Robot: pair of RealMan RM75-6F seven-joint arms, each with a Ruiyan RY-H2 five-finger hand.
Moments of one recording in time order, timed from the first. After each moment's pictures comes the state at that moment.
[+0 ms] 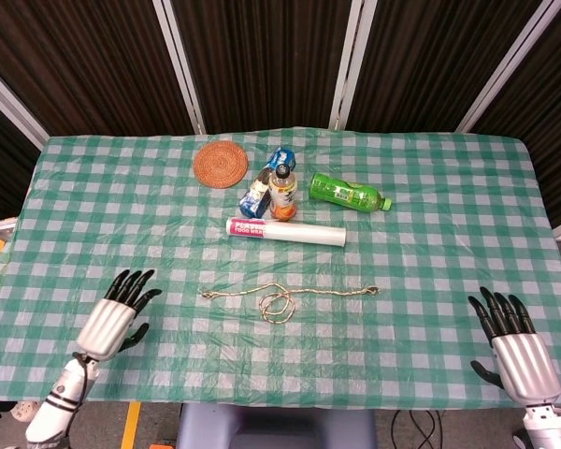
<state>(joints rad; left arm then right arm) -0.31 -1.42 -0.06 -1.46 1.65 1.26 0.18 -0.01 -1.13 -0.03 -1.66 -1.66 1.52 -0.23</state>
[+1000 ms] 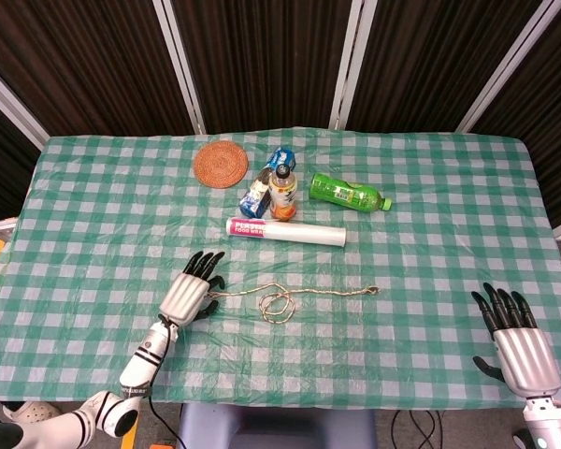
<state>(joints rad) -0.57 -1.85 -0.14 -1.05 1.52 1.10 0.10 0.01 -1.12 -0.02 -1.66 -1.59 1.48 -0.23</state>
